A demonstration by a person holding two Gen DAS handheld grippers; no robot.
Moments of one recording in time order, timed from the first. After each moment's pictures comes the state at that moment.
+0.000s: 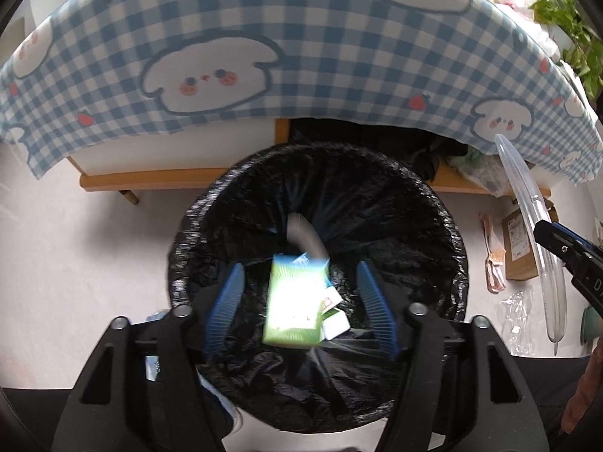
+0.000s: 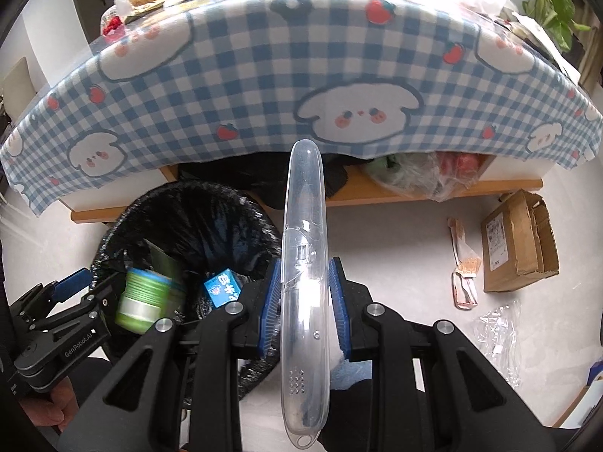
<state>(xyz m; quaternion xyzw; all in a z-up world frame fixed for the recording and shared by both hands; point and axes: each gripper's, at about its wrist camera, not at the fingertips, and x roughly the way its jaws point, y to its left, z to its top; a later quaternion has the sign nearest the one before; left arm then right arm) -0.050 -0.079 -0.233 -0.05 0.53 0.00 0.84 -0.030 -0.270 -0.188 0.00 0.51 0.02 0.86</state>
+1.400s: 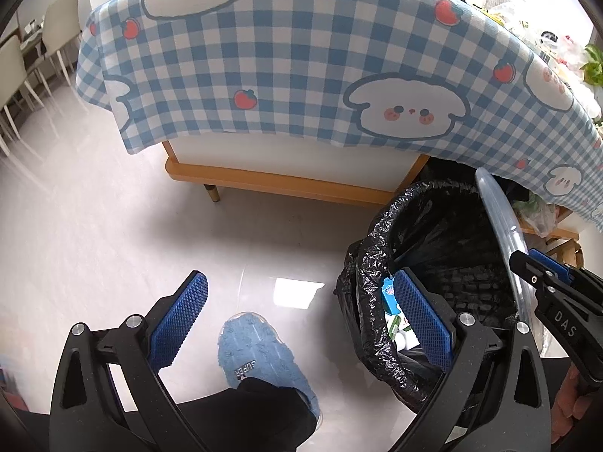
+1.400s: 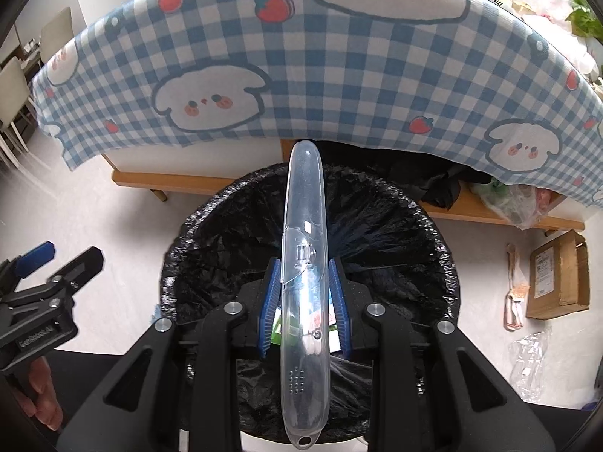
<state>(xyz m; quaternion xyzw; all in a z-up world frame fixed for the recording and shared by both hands) -0.070 0.071 -0.217 -0.08 0.51 0.08 0.85 -0.027 -0.113 -0.217 -0.06 0.52 0.09 0.85</state>
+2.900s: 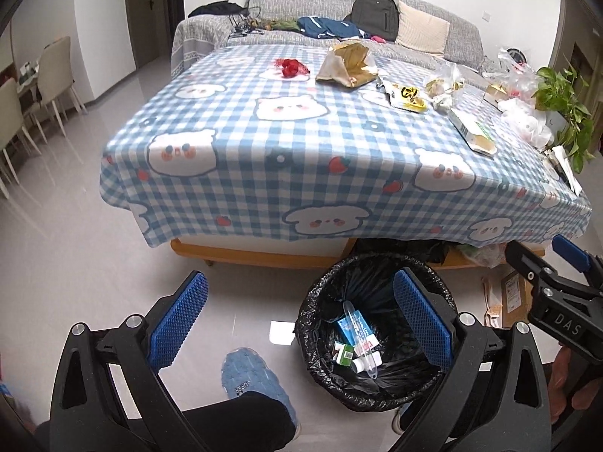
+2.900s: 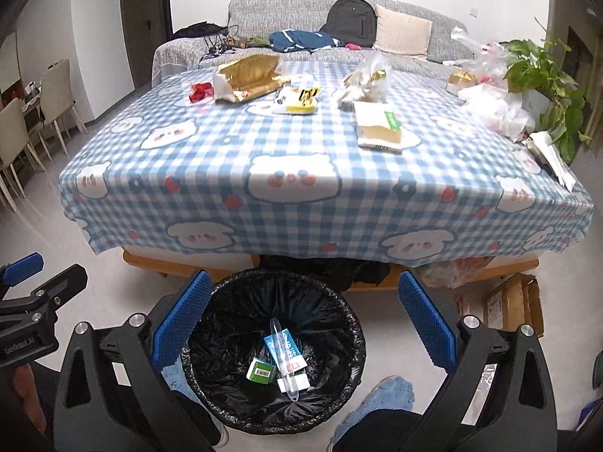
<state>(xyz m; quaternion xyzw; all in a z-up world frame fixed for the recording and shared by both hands) -0.082 0.025 -0.057 -0.05 0.44 0.05 0.90 -0.046 -0.170 -0.053 -0.04 0.40 0.05 0.91</state>
